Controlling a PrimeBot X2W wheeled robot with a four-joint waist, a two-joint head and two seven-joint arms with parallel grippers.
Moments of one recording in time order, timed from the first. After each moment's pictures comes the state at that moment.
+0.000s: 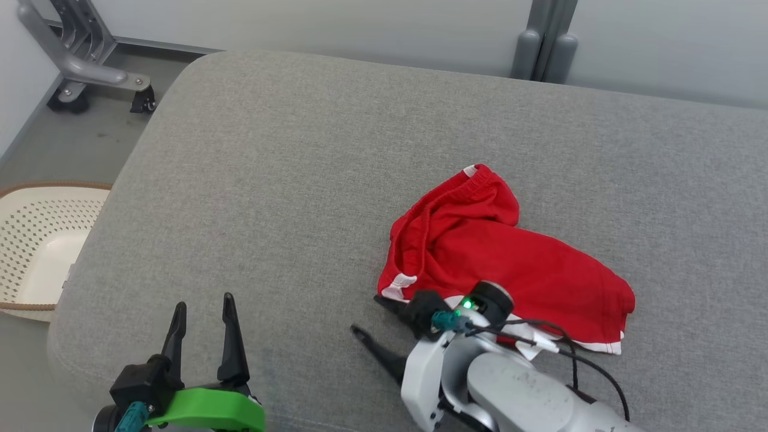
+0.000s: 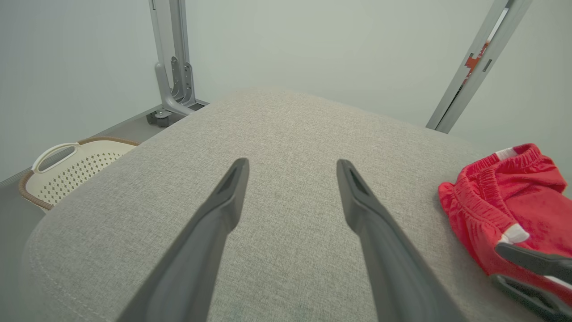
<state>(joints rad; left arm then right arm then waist) 0.02 0.05 -0.10 0.18 -0.33 0.03 -0.26 -0.58 -0.05 0.96 0.73 0.40 0.13 -0.15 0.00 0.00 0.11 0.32</state>
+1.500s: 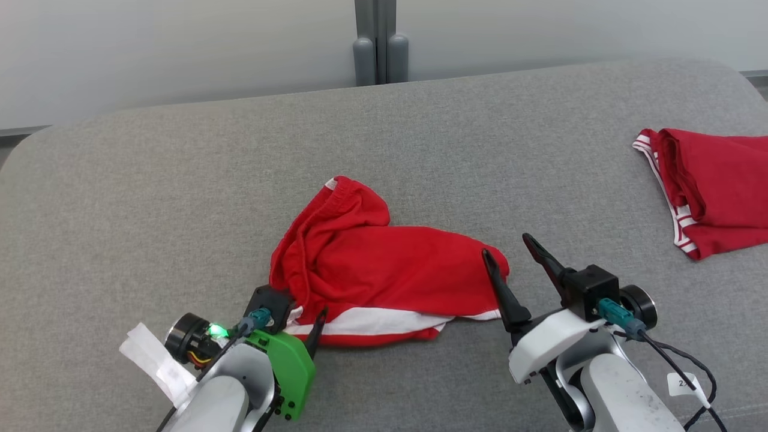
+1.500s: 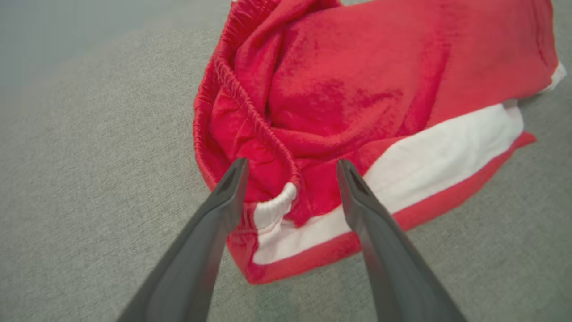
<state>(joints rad) -0.30 0.18 -0.48 0.47 -0.20 -0.13 0.10 -0.23 -0.07 0.26 0.35 0.14 0.13 -0.21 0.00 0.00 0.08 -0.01</state>
